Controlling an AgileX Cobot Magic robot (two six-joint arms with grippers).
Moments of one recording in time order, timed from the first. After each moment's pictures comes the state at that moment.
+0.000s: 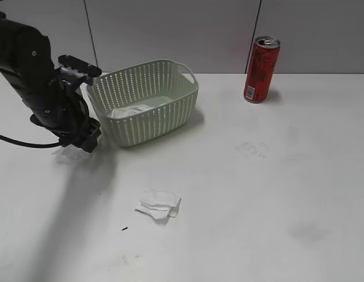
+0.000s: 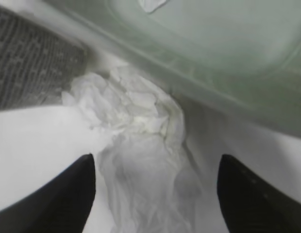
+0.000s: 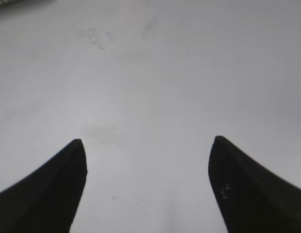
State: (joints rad) left arm -0.38 1.95 -1.20 -0.03 0.61 0.18; right arm 0.08 0.53 -0.68 0.08 0.96 -0.13
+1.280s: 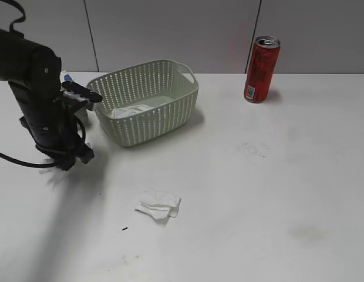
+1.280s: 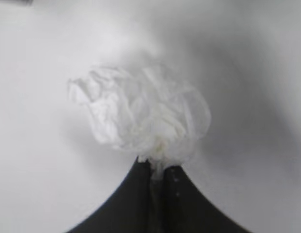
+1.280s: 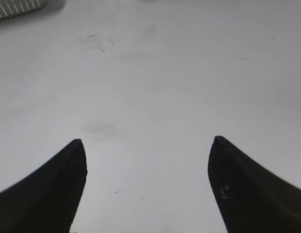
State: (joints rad) left arm -0.38 1.98 -1.21 -0.01 0.82 0.18; right arm 0.08 0.10 -0.43 0.08 0.95 -0.10
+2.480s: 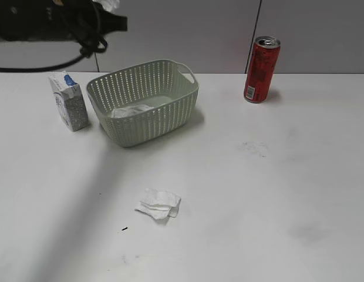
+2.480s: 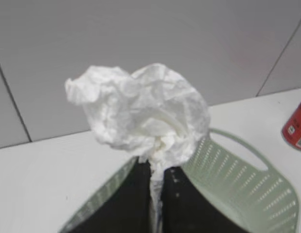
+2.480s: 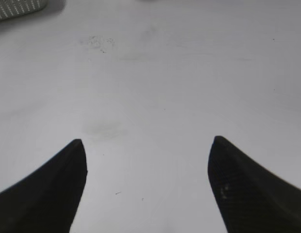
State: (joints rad) left arm -0.44 1.82 -1.21 -0.36 -0.10 0.18; right arm 0.08 0.10 -0.43 0.08 0.95 -0.10
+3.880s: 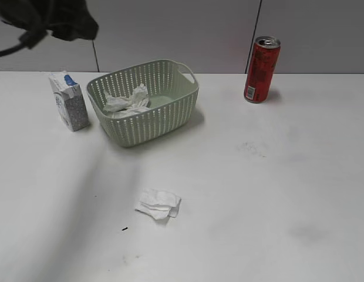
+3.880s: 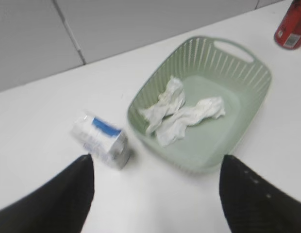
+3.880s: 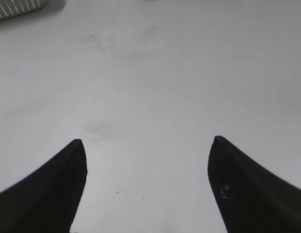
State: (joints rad) left arm -0.36 1.42 -1.20 -0.20 0.60 0.18; right arm 0.08 0.11 -0.43 0.08 0.95 -0.10
